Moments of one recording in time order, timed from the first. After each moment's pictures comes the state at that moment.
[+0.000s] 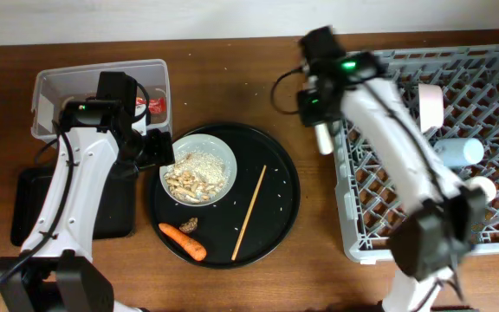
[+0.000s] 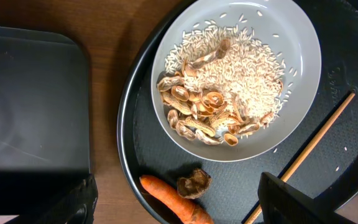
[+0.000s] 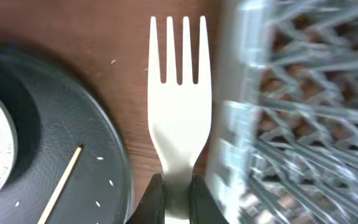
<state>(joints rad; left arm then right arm) -0.04 1.66 1.47 -1.21 0.09 -0.23 0.30 1.92 1.89 -1.22 0.10 0.15</state>
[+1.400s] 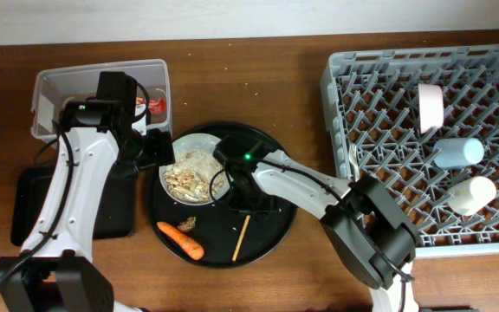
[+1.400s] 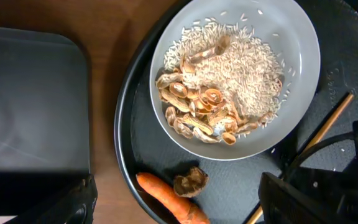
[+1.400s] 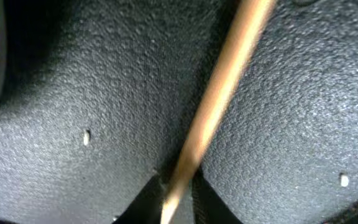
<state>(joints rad) -0.04 1.66 1.47 -1.21 0.09 -0.23 0.75 2.07 1.42 -0.92 -0.15 0.81</state>
